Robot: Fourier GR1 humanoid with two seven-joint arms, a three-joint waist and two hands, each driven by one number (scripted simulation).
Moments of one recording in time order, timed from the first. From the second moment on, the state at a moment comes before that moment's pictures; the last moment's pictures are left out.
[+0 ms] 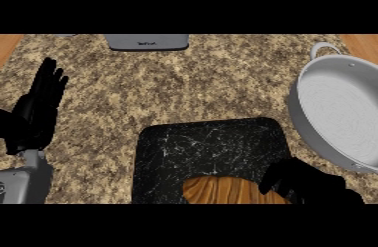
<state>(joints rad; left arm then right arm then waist) -0.20 0.21 0.14 -1.63 0.08 0.12 0.23 0.04 -0.03 0.60 -2.38 1.23 0.15 0.71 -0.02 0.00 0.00</state>
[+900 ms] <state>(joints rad) -0.19 0.20 0.14 -1.65 0.08 0.11 0.23 -0.13 -0.07 -0.15 -2.22 0.82 0.17 0.49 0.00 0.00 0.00</state>
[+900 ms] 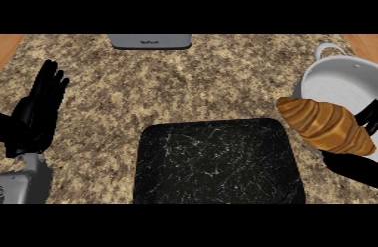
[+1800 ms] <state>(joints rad) -0.23 0.19 0.13 -1.62 0.06 0.11 0.24 -0.30 -0.34 -0.38 -1.39 0.91 -0.14 0.06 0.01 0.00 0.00</state>
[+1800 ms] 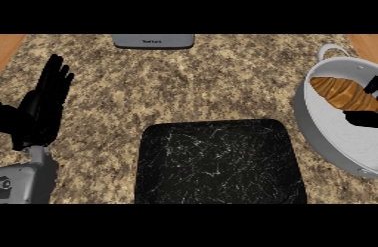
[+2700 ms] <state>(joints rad) -0.20 0.19 0.14 -1.64 0.06 0.10 0.22 -0.50 -0.36 -0.64 -0.96 0.40 0.03 -0.27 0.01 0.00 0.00</state>
